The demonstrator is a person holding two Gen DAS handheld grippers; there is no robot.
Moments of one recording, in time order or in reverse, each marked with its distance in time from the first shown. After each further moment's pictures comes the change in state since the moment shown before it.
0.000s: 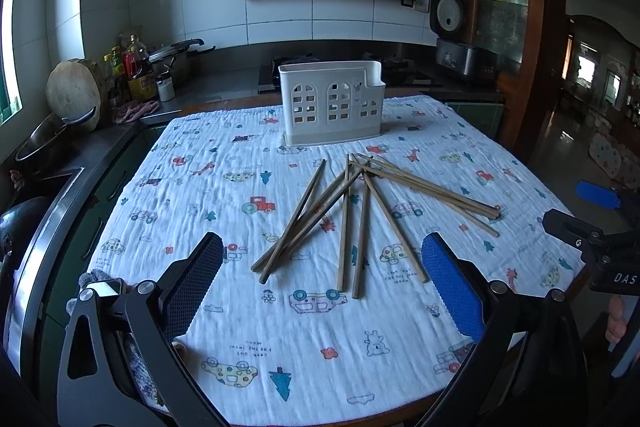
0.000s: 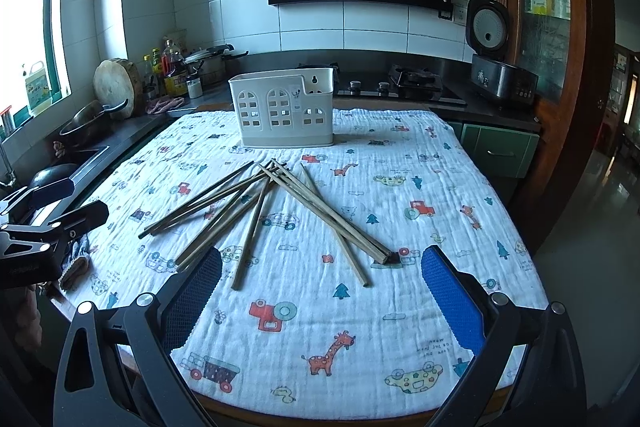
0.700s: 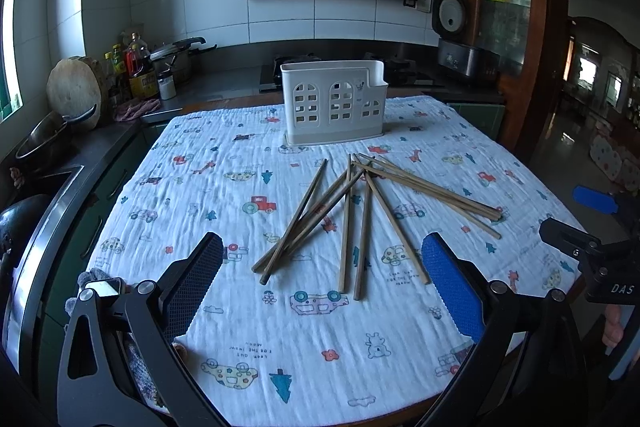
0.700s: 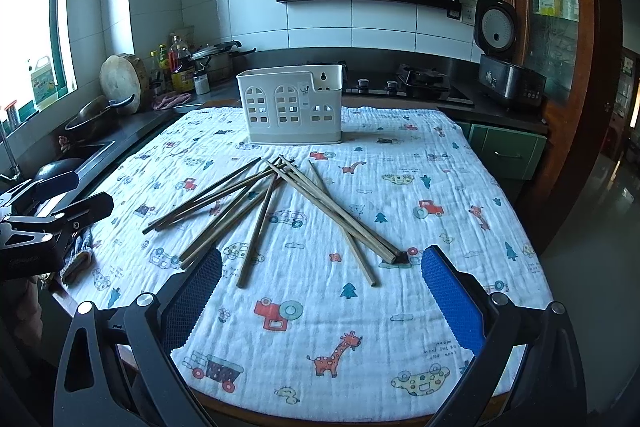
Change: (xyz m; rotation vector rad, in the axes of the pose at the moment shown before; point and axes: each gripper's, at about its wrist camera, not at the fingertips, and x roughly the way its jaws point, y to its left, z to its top) left arm 0.000 0.000 0.001 -0.006 0.001 0.000; right arm 0.005 0.004 -0.002 -0.019 0.007 0.028
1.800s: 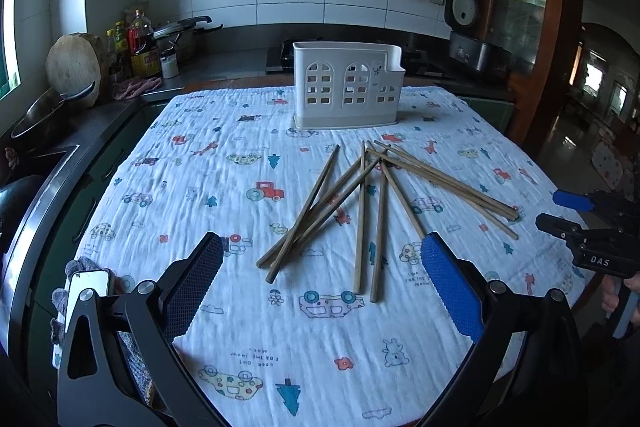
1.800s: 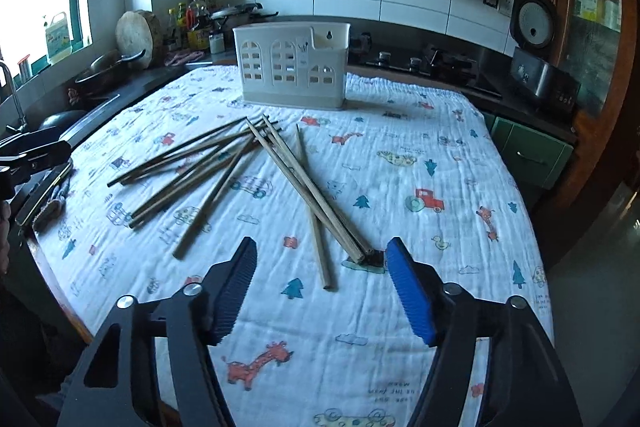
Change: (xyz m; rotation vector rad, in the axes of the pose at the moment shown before) left arm 0.036 0.019 -0.004 -0.052 0.056 0.002; right arm 0.062 -0.051 -0.006 -0.131 0.110 0.070
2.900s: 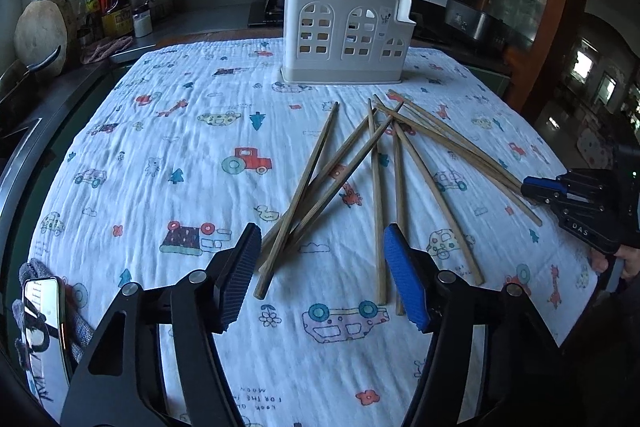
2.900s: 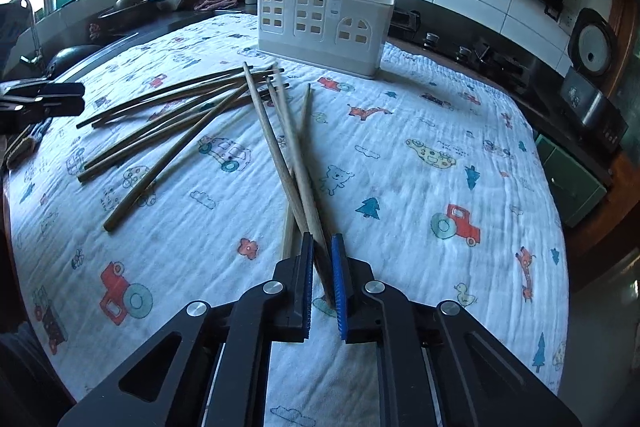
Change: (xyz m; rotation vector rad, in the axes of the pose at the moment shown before) left arm 0.071 0.019 -0.004 -0.017 0.144 -0.094; right arm 0.078 -0.014 0.009 -0.213 0.103 0.071
